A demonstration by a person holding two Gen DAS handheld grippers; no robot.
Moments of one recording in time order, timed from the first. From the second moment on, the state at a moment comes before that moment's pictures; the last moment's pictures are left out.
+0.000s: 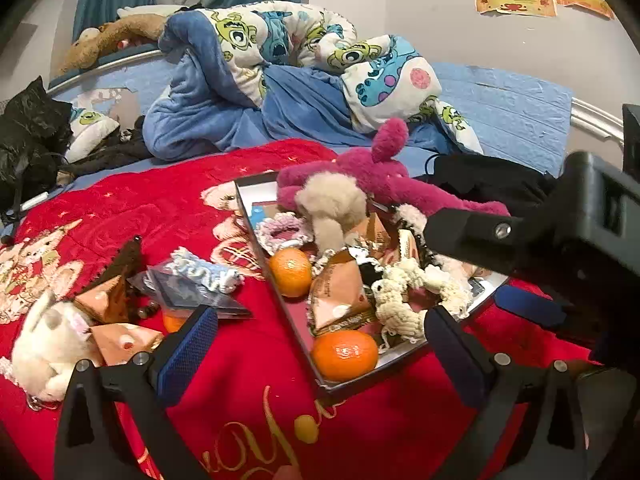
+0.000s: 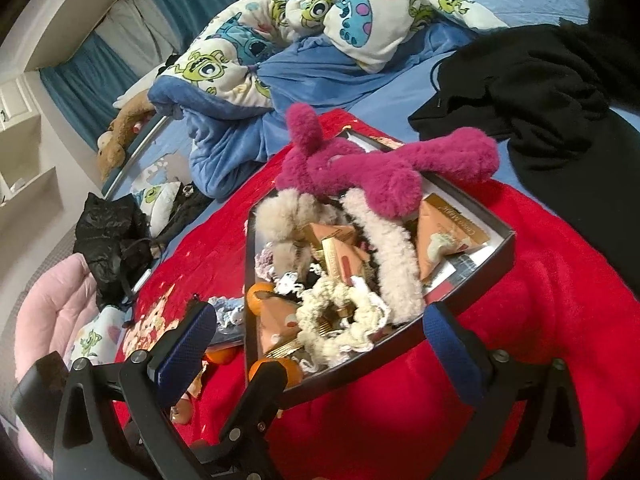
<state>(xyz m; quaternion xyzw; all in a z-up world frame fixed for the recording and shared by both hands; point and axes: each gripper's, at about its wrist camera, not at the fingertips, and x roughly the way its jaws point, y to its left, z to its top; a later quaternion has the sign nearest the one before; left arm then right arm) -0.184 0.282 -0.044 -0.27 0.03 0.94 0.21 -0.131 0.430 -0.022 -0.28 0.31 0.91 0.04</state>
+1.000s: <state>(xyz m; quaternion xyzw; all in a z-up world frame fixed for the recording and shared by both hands) -0.190 0.168 -0.021 -0.26 0.01 0.96 0.13 -0.168 0.349 -0.026 -0.30 0.29 0.91 -0.04</state>
